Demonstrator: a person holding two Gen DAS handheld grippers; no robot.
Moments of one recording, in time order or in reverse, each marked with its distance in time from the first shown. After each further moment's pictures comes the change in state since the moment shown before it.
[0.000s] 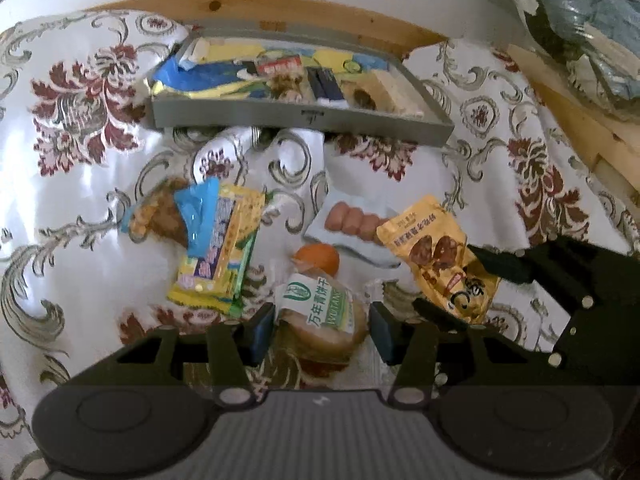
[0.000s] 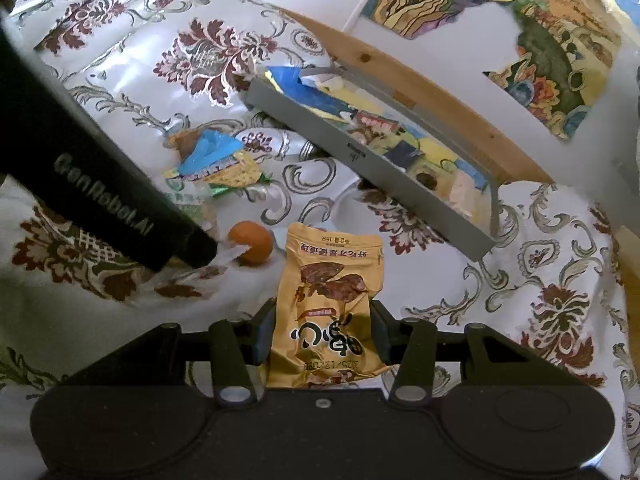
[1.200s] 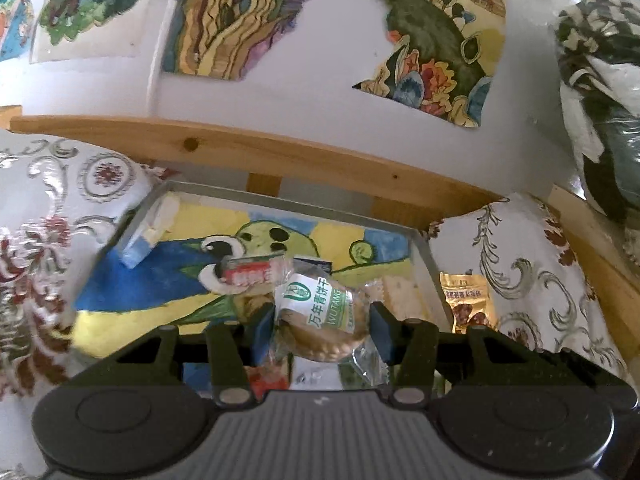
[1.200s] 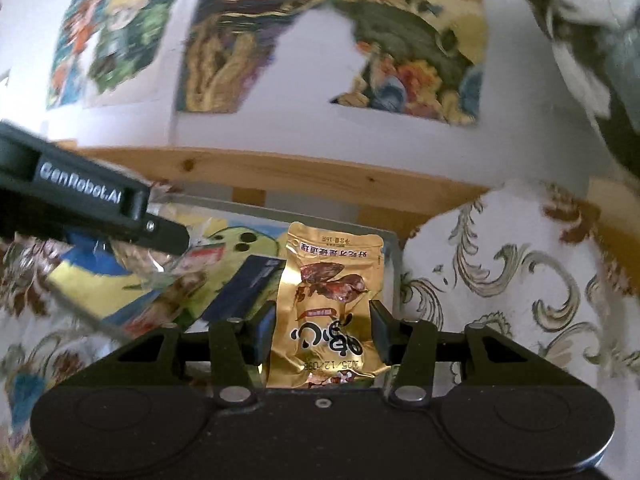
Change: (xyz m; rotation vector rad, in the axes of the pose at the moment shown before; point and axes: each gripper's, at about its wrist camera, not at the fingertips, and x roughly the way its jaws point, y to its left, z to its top) left arm 0.081 -0.028 0.188 -0.106 -0.285 0.051; right arm 0.122 -0.185 0.063 0.476 -0.219 -0.058
